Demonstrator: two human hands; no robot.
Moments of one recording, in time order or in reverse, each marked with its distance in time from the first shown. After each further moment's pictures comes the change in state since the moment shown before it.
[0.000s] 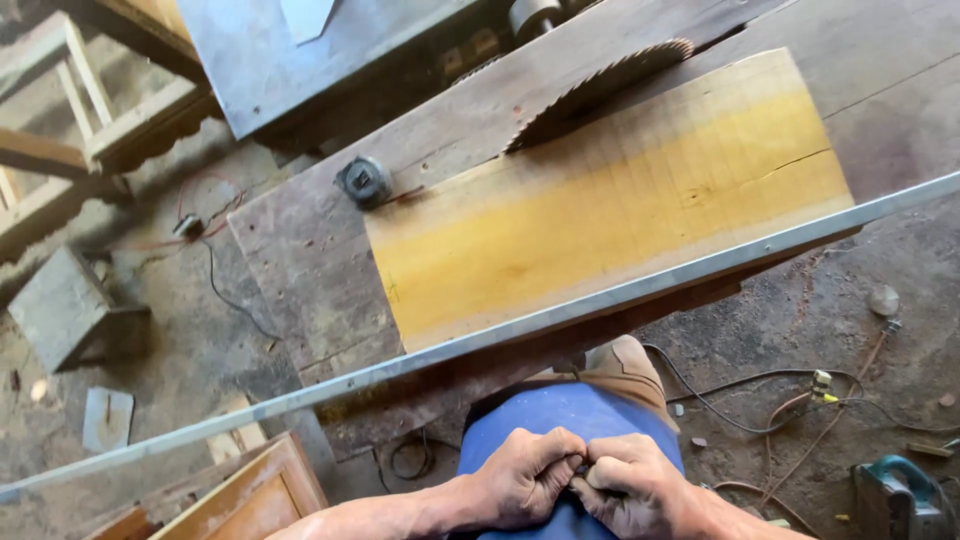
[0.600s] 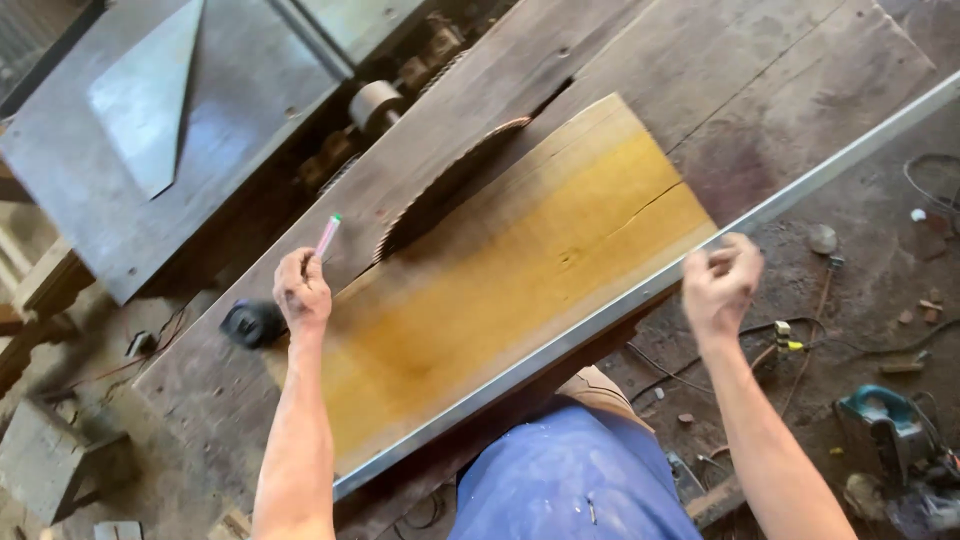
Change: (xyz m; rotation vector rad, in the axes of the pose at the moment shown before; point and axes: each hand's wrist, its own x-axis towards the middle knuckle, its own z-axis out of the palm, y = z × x) left_hand 0.228 -0.176 -0.315 1.010 0.833 0.054; right_hand -0.033 0.249 -0.268 -0.603 1.030 0.712
